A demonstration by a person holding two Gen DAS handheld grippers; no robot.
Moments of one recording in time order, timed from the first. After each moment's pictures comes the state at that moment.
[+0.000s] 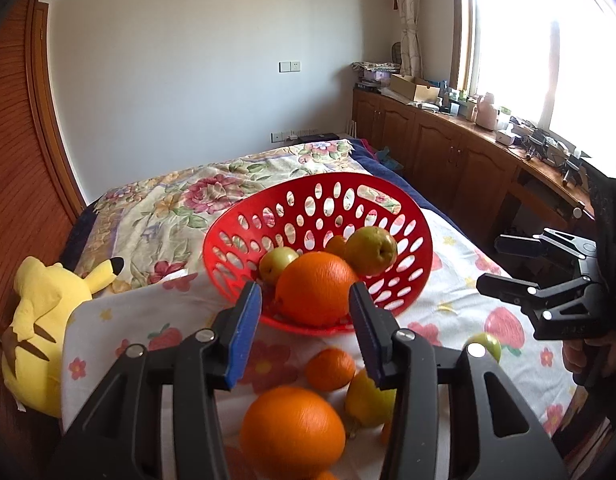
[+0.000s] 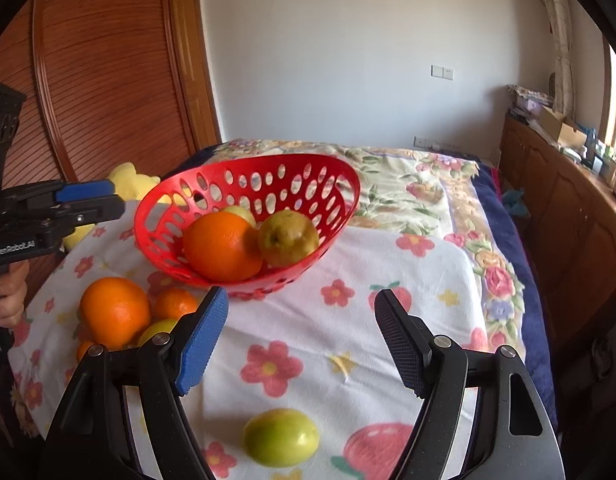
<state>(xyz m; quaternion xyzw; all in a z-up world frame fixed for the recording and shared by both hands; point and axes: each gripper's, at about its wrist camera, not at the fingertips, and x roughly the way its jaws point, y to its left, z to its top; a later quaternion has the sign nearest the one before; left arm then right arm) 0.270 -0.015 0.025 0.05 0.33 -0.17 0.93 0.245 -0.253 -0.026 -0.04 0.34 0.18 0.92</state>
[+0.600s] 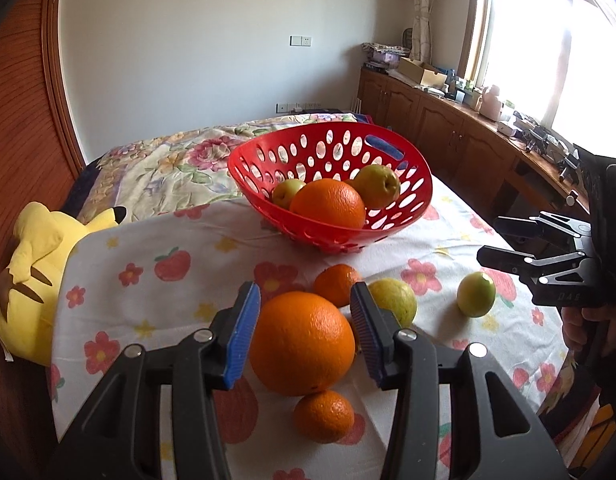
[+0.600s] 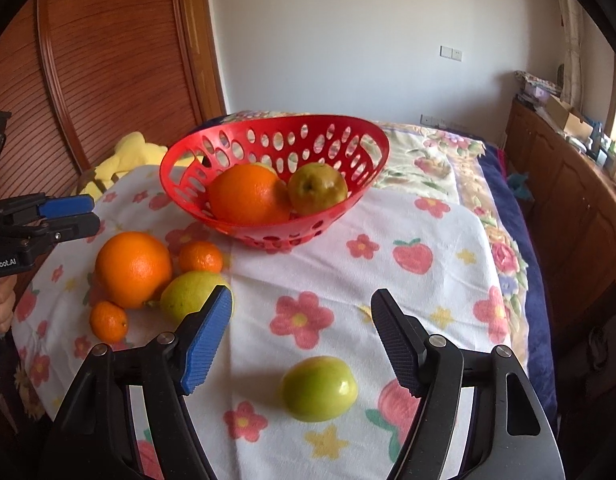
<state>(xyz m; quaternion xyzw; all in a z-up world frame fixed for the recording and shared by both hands) 0.229 0.018 -0.005 0.02 0.38 -0.17 0.91 0.221 -0.233 -0.043 -0.06 0.38 0.18 0.90</state>
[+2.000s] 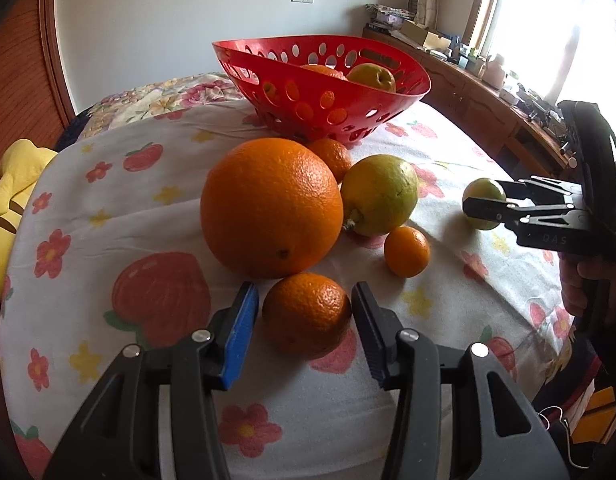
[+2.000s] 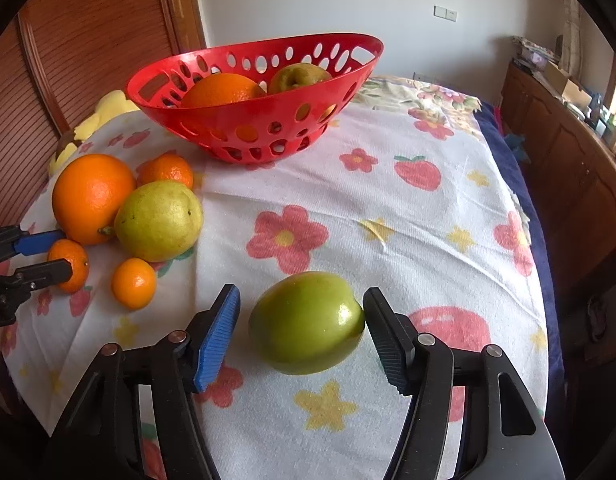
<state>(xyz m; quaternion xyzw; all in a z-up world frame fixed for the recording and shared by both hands) 0.189 0.011 -0.085 0.01 0.45 -0.17 0.88 0.214 -0.239 -0.105 -0.07 0.44 0.15 0.88</state>
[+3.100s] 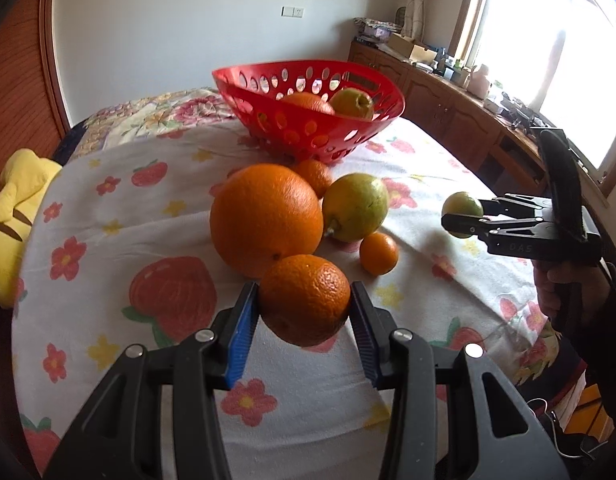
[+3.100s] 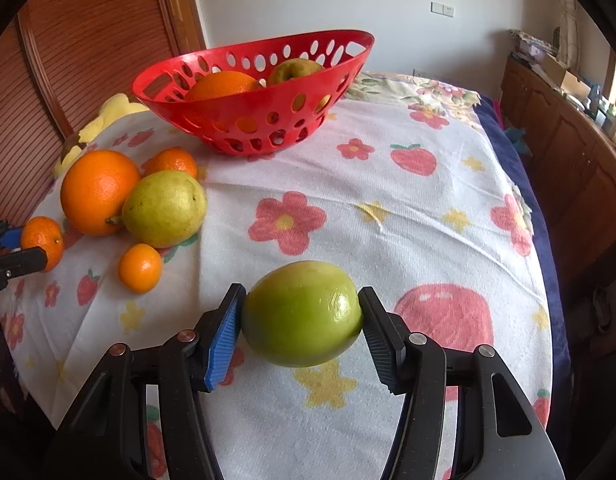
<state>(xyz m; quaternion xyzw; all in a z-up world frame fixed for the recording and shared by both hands) 0.167 0.024 -0.051 0.00 0.42 -0.20 0.88 0.203 -0.246 -0.105 -0.05 0.45 0.16 0.88</state>
